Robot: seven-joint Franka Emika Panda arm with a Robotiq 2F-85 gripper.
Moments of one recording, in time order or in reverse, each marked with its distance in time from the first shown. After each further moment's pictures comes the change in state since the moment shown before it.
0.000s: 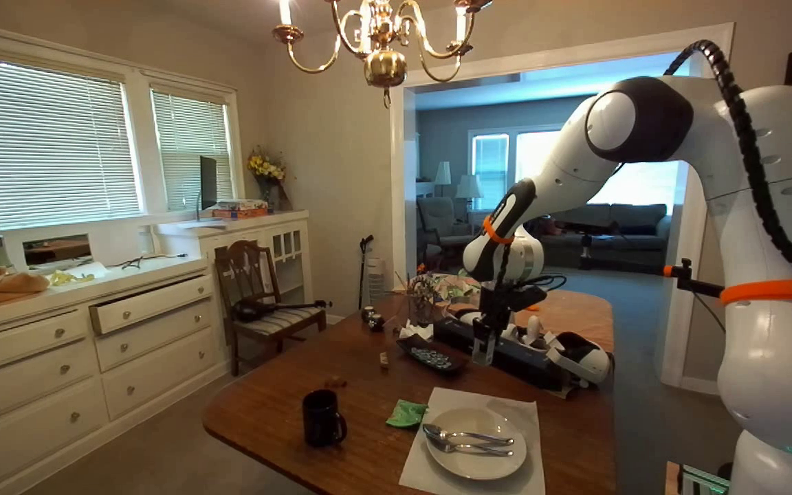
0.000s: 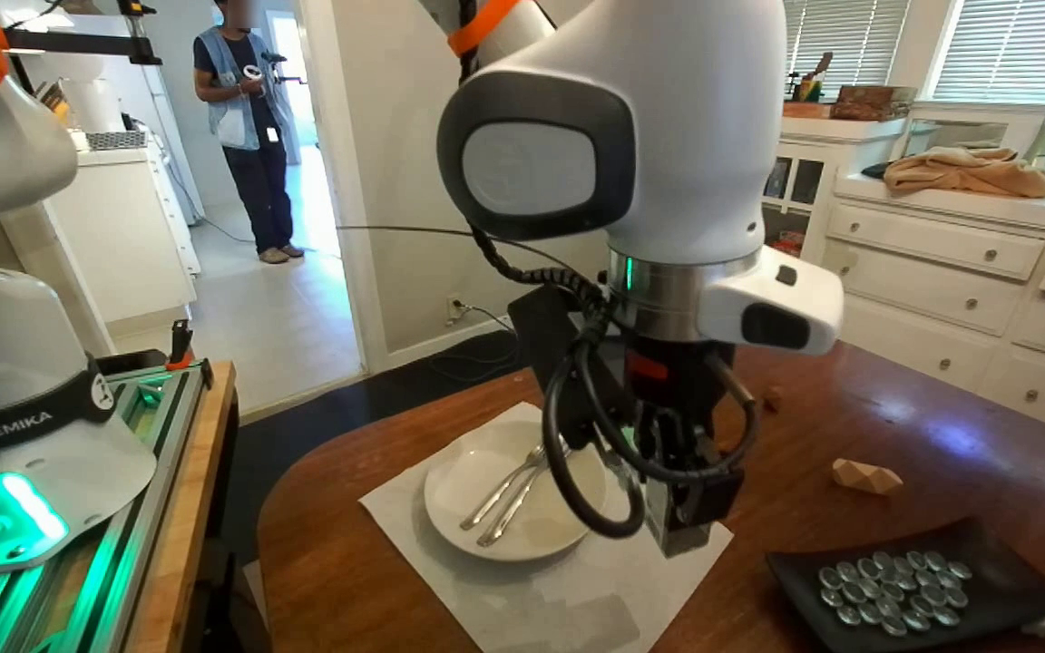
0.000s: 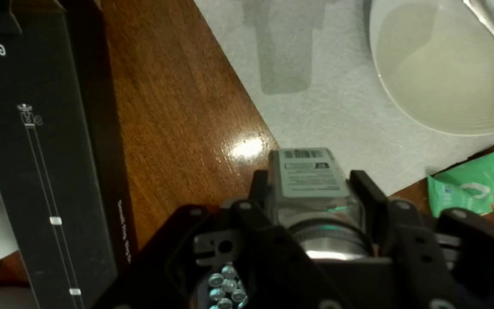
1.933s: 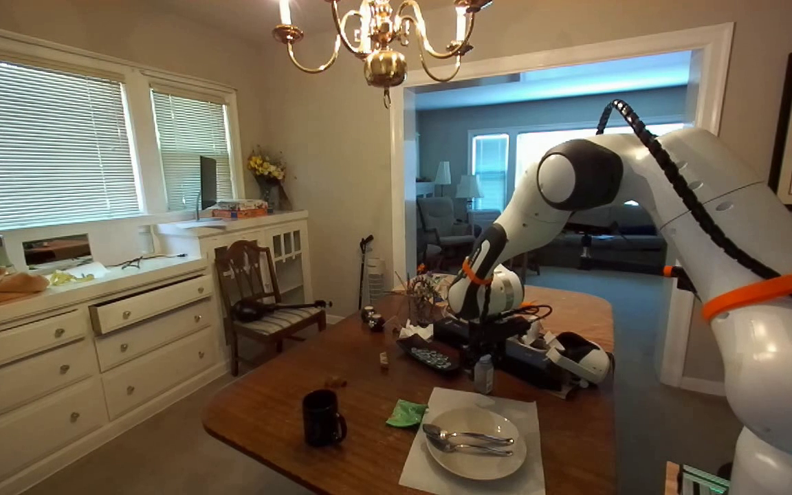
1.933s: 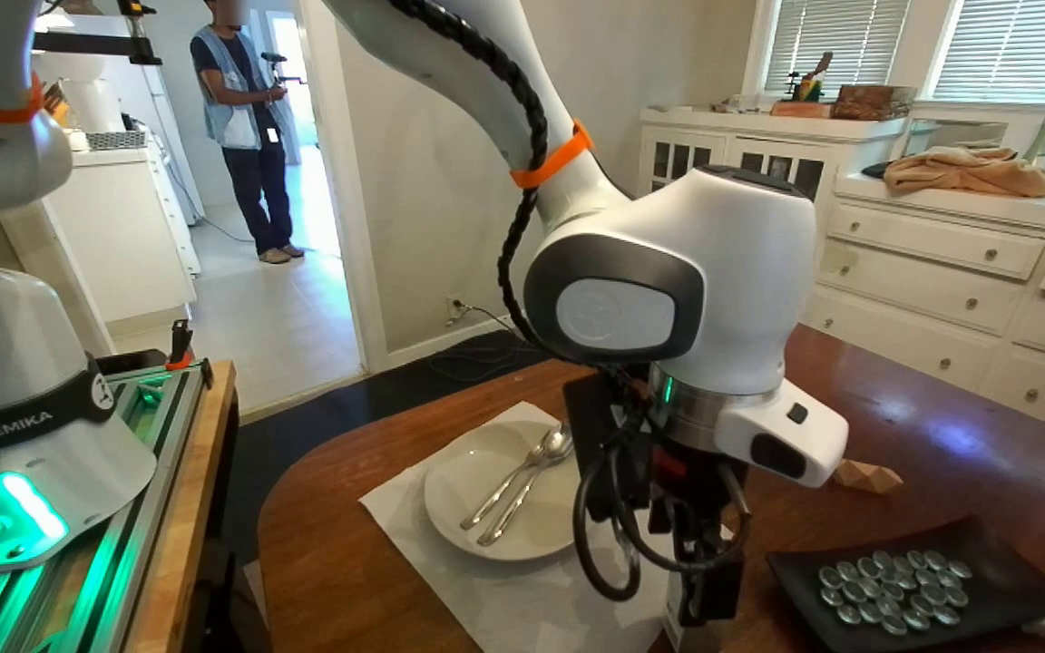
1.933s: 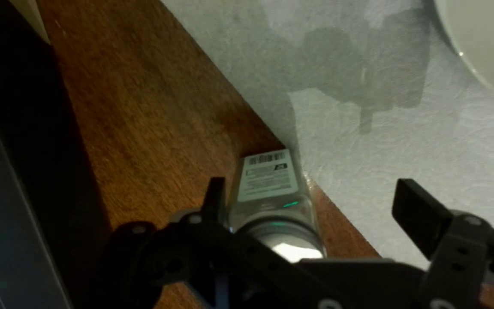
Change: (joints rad) arm 0.067 0.287 -0.042 0.189 -0.079 0.006 0.292
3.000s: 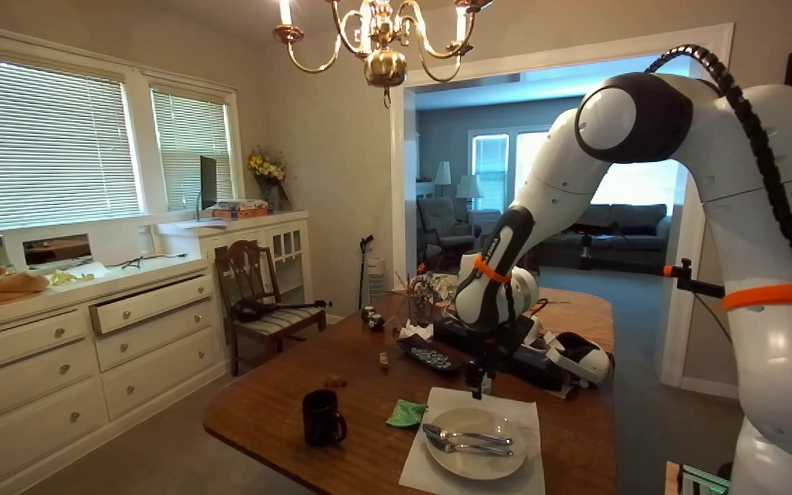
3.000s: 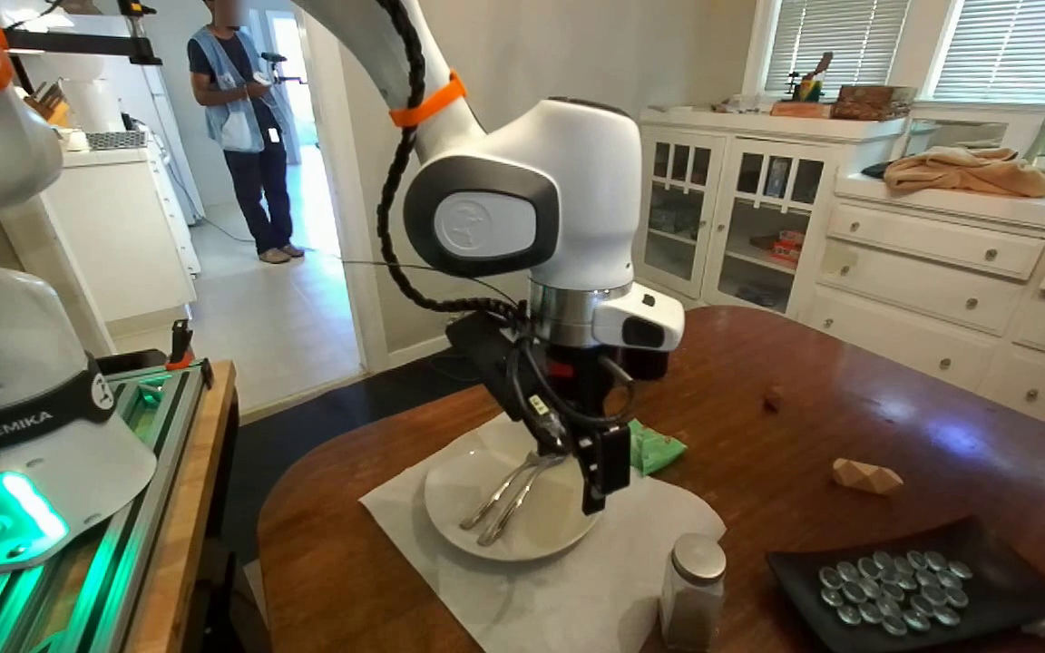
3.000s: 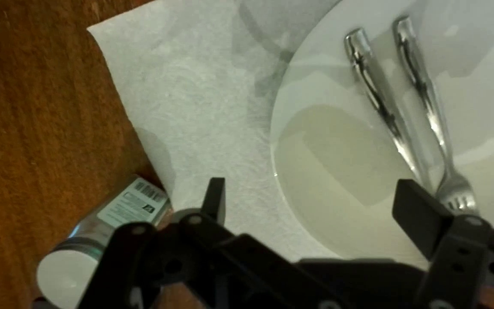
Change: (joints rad) arm 0.109 -0.285 0.029 -0.385 -0.140 0.103 -0.196
